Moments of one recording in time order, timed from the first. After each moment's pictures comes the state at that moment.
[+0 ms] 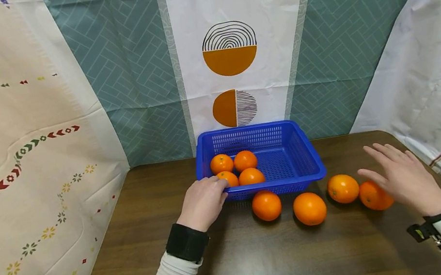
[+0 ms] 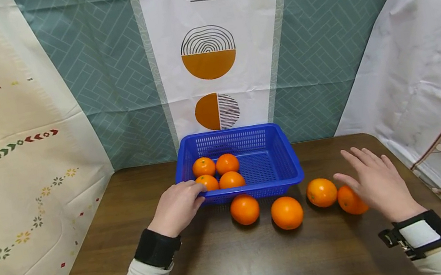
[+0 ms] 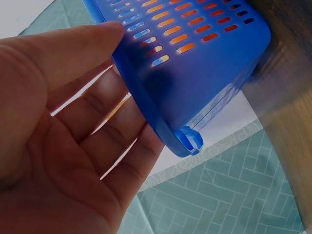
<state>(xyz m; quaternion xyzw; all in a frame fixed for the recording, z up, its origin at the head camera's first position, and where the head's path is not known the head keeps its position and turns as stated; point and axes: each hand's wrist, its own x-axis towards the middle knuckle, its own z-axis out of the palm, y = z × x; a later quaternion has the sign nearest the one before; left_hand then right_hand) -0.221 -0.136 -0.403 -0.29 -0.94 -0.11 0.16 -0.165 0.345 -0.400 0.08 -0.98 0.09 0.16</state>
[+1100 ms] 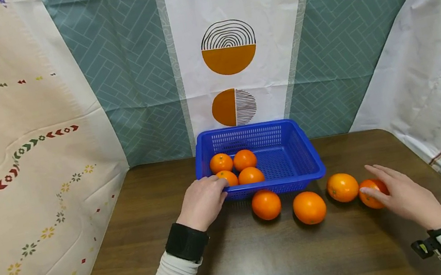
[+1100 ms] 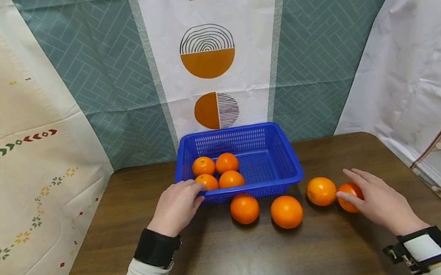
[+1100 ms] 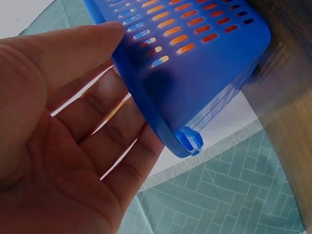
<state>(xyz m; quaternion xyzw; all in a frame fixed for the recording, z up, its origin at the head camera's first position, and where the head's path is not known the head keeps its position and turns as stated) -0.220 -0.137 -0.404 -0.31 -0.93 -0.11 0.18 -0.150 0.360 -0.442 0.06 -0.99 0.14 0.06</state>
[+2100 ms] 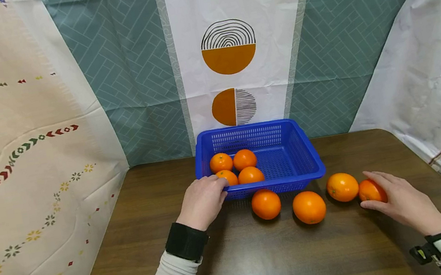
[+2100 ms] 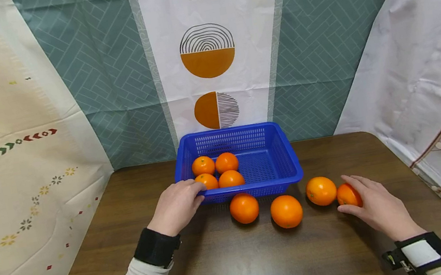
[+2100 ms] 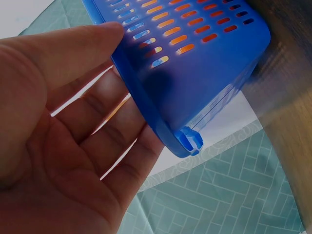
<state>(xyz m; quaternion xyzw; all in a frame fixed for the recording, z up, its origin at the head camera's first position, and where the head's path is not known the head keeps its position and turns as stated) -0.221 -0.137 -0.407 -0.32 -0.92 -0.11 0.21 -0.143 0.357 -0.456 0.06 -0.99 0.13 0.08</state>
